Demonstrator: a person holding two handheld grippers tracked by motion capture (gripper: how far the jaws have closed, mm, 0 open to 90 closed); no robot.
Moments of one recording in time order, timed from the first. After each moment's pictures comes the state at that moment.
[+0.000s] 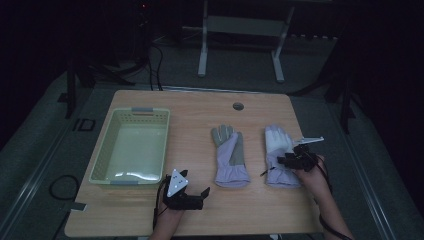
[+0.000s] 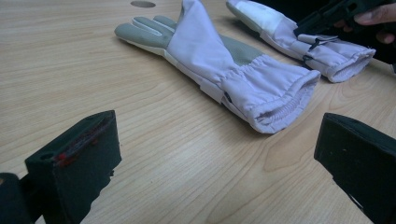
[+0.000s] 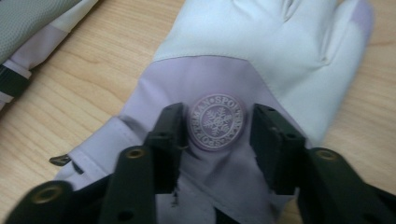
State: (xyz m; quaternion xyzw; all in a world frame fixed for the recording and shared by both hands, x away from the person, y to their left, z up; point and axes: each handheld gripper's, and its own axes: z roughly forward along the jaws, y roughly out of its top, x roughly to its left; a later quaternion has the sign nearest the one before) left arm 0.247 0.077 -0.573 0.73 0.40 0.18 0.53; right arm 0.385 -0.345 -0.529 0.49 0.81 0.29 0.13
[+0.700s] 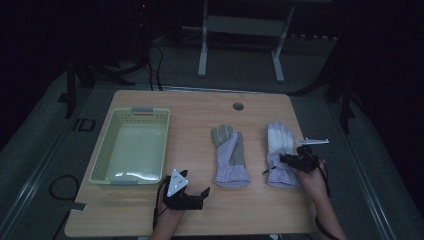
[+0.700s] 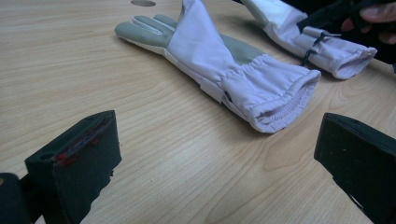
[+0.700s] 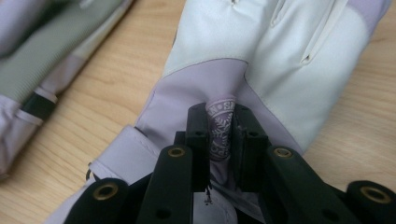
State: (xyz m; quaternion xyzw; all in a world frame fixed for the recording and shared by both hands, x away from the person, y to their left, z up) left arm 0.247 0.077 -0.573 0.73 0.40 0.18 0.53; right arm 0.375 -0.347 -0.521 0.52 0.78 0.33 0.13
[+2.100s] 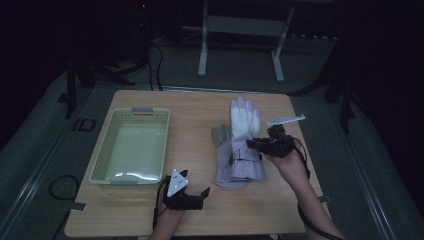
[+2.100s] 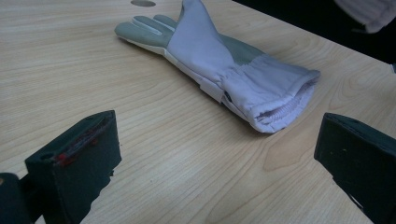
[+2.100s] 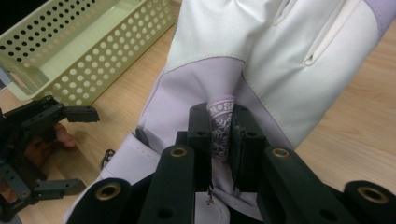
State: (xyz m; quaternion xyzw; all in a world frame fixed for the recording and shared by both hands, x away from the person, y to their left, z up) left arm 0.247 0.077 -0.573 0.73 0.40 0.18 0.53; right arm 0.354 -0.216 -0.413 0.41 0.82 0.38 0.08
